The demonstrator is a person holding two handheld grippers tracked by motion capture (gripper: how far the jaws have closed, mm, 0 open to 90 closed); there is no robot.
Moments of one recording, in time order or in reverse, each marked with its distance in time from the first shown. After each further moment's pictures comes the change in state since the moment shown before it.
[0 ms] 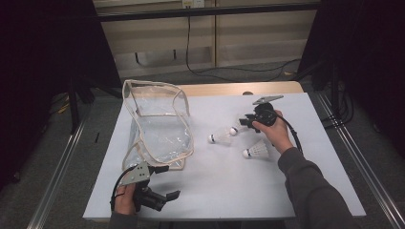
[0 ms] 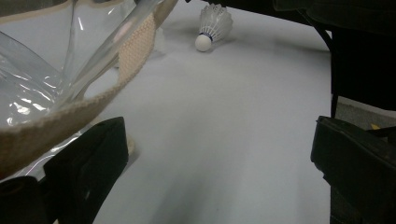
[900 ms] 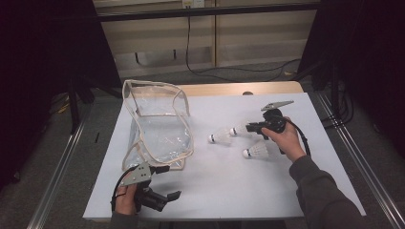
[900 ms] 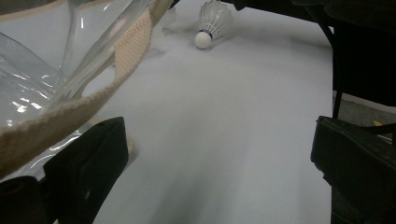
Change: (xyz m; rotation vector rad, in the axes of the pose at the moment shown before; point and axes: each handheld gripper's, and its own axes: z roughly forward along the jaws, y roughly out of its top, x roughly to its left) left arm -0.002 0.001 0.002 0.014 0.004 0.011; right arm 0.004 -0.019 -0.030 0.016 0.106 0.026
